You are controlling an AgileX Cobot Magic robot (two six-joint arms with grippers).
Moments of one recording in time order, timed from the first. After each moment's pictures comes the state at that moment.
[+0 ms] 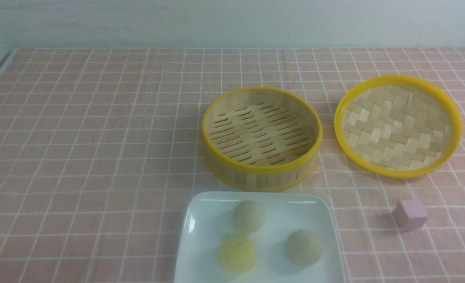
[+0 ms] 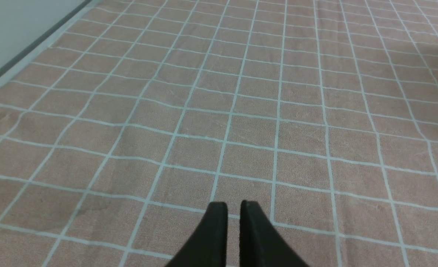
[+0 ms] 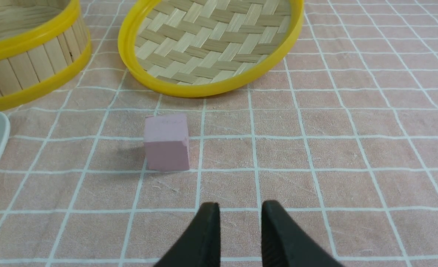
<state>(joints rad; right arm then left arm) 0.04 -0.01 0.02 -0.07 0.40 0.08 0.03 -0.01 0.02 0.16 0.36 -0.23</state>
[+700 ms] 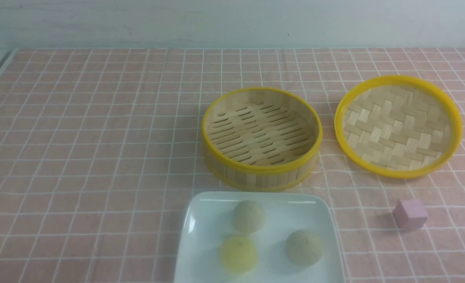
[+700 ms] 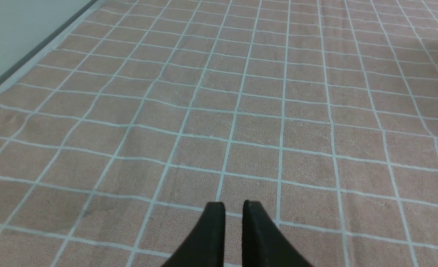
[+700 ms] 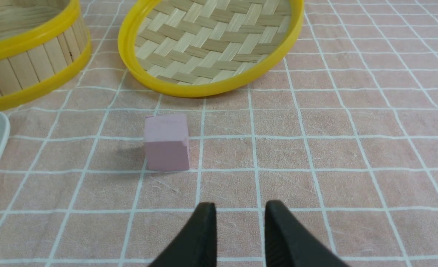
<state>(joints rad) 0.04 -0.01 0.02 -0.07 0.40 0.08 0.03 -0.01 0.02 0.18 0.37 -0.23</state>
